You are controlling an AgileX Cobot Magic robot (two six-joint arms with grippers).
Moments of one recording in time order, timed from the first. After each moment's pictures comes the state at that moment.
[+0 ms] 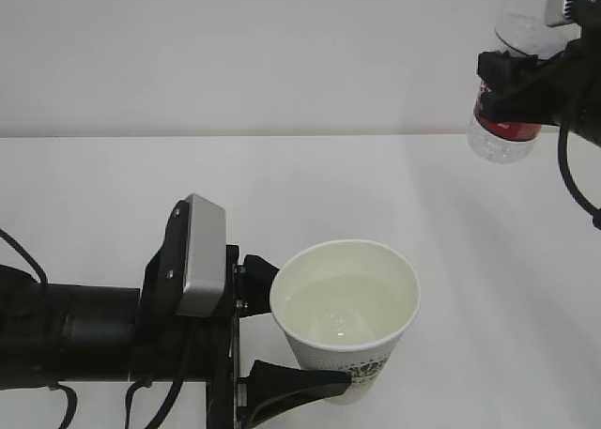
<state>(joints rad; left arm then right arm) -0.65 1.80 -0.54 0.92 -1.06 -0.27 0.16 1.52 -0.70 -0.13 -0.60 -0.04</state>
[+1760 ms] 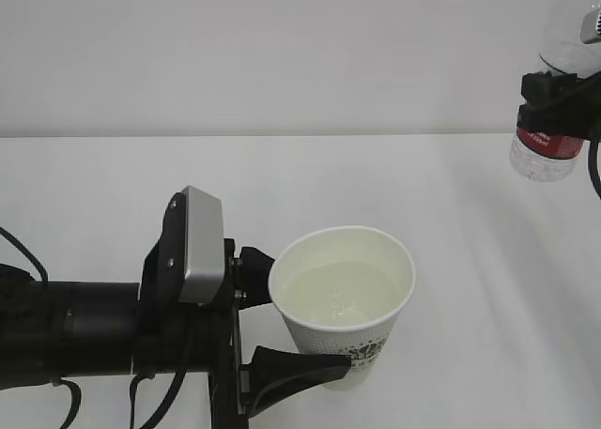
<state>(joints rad) -0.65 1.80 -0.54 0.86 -1.06 -0.27 0.04 1.56 -0.70 -0.12 -0.55 -0.03</state>
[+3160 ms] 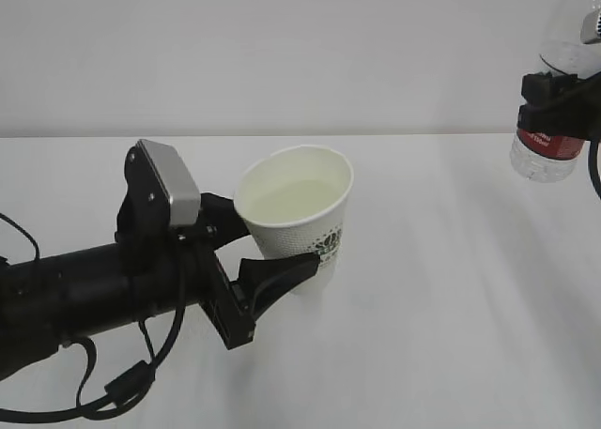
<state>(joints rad) -0.61 1.80 -0.54 0.52 -1.06 -0.19 0.04 1.56 -0.70 -0.12 -0.55 -0.03</state>
